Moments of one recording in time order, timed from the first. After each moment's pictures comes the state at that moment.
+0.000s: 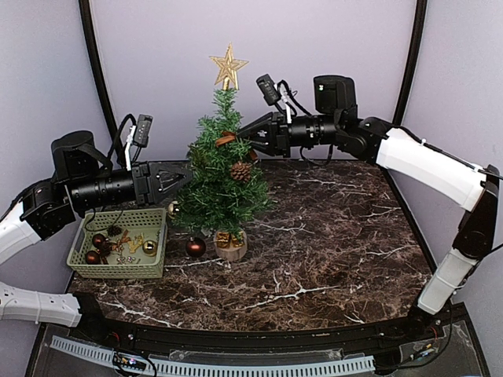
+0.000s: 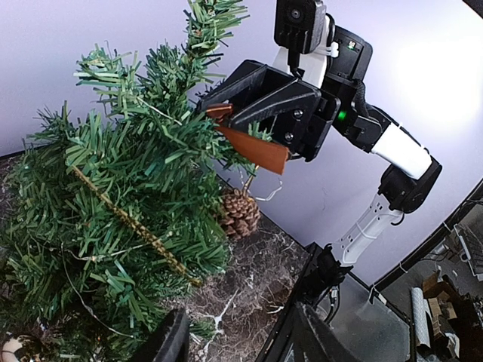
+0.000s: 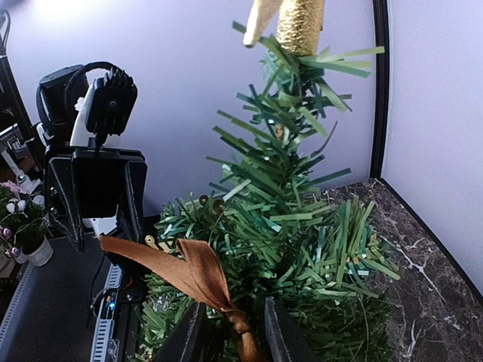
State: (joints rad) left arm -0.81 0.90 1.01 -0.26 0.30 -0.48; right arm 0.79 1.66 1.66 -0.18 -0.71 0.03
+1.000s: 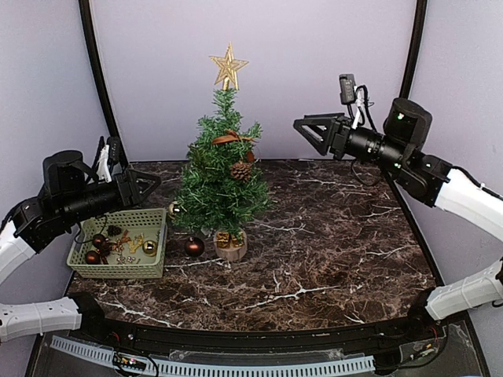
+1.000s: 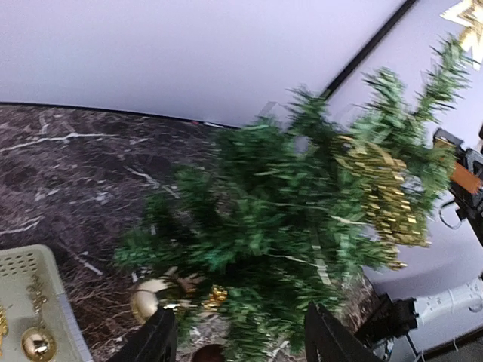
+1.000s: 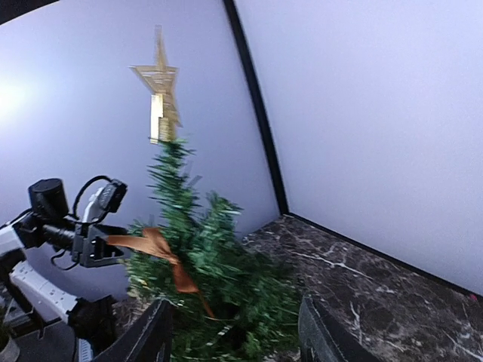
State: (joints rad) left arm -0.63 0.77 0.91 -0.42 0.09 -0.59; right arm 0.73 1.21 1.19 0.11 -0.38 0.24
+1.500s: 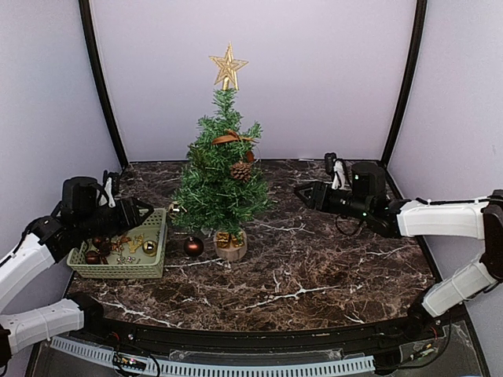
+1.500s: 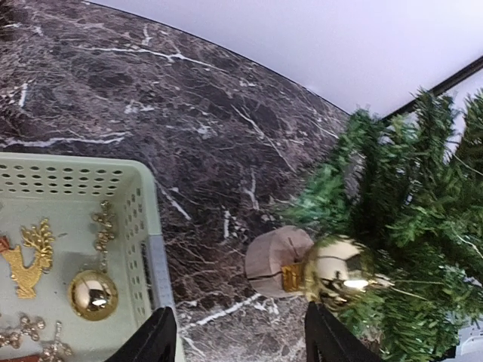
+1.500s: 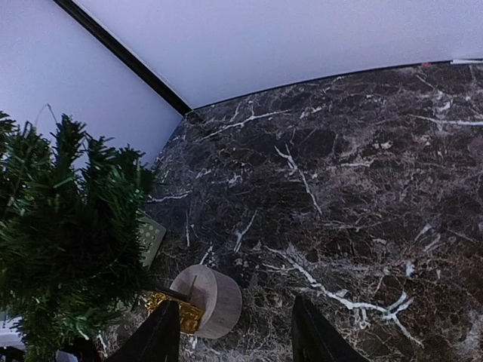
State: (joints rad) left arm -0.38 0.74 0.64 -0.43 0.14 -0.65; right arm 0.62 1.36 0.75 0.33 -0.22 0.59
